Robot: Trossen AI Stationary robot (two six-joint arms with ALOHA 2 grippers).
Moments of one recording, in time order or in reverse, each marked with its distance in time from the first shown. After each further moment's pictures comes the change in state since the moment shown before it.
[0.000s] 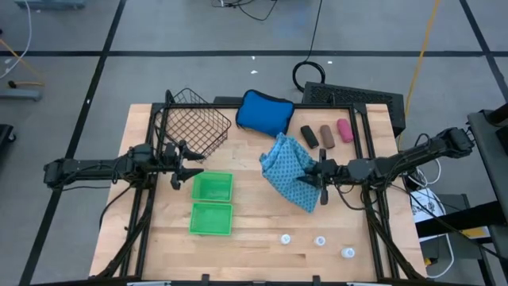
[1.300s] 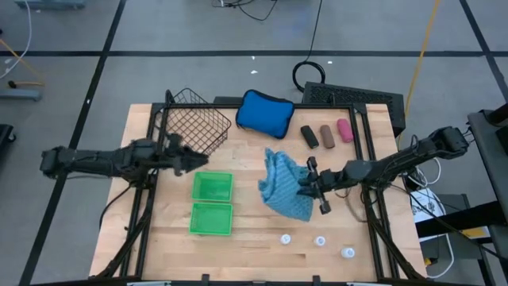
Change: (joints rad) left arm -0.119 0.286 0.354 -0.216 -0.168 -0.639; right arm -0.005 0.197 0.003 0.310 -0.237 -0.173
